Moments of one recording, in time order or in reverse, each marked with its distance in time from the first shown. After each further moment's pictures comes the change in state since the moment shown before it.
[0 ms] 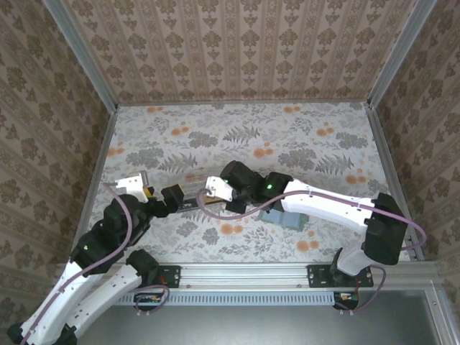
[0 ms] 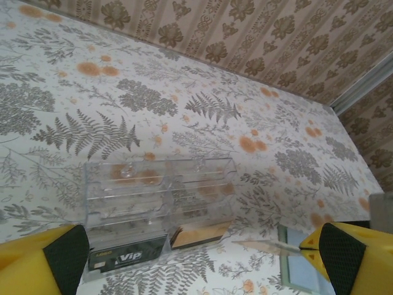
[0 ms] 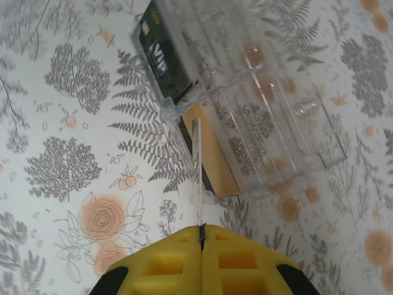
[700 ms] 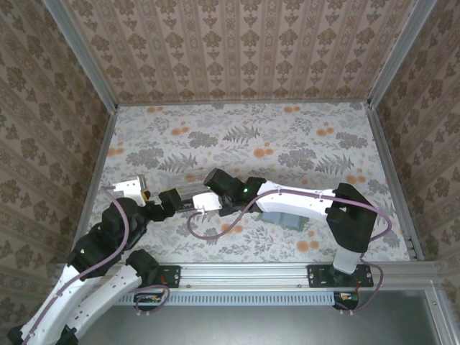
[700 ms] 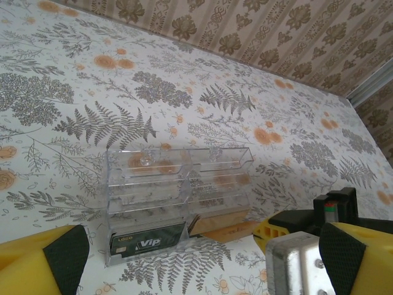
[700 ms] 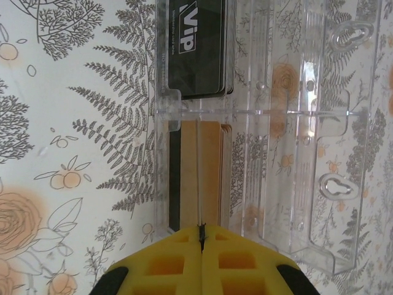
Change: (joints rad) left arm 0.000 -0.031 0.001 -0.063 -0.016 0.009; right arm 0.028 0.216 0.042 0.121 0.085 -0.423
